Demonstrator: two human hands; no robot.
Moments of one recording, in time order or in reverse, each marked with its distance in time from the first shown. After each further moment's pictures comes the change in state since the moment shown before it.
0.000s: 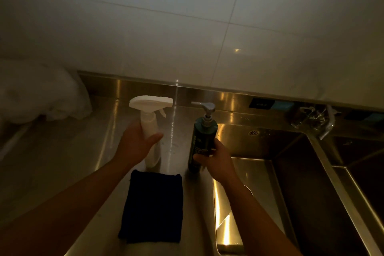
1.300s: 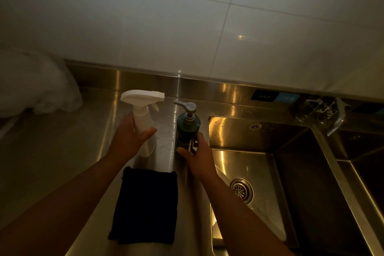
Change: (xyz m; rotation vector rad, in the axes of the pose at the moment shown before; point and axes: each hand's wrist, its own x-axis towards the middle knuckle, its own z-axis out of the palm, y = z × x) left_hand 0.031 -0.035 0.020 0.034 0.010 0.108; right_hand 0.040 0.037 0.044 -0.014 0.000 -0.073
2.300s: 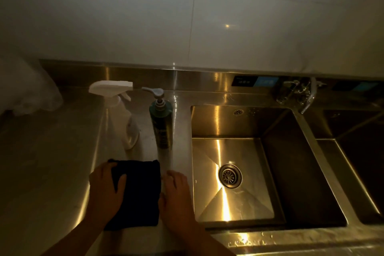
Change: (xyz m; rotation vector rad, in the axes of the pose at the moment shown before) left_hand -0.140 -0.055 0.033 0.368 -0.032 -0.180; right_hand -0.133 0.053 0.014 -0.438 -0.036 -0.241
